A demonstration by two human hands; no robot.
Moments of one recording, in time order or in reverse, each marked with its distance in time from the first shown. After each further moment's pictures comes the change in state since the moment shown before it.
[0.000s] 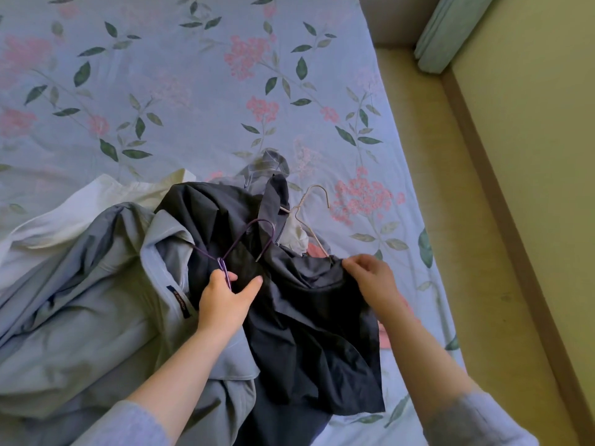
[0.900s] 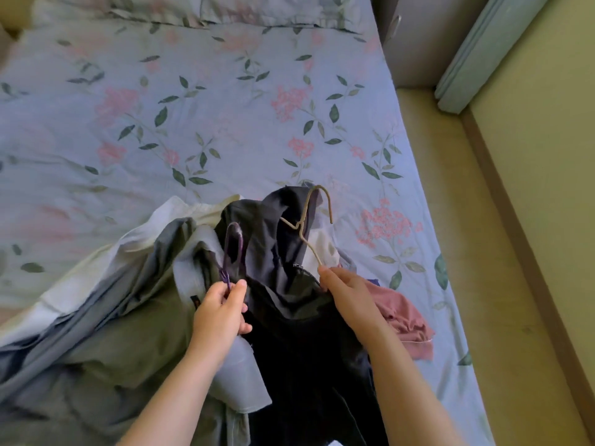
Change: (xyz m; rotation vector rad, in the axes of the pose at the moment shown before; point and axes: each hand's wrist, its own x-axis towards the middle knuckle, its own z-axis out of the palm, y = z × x) left_hand -0.037 -0.004 -0.069 -0.413 0.002 -0.047; right_hand -0.080 -0.083 0.046 0.018 -0.277 -0.113
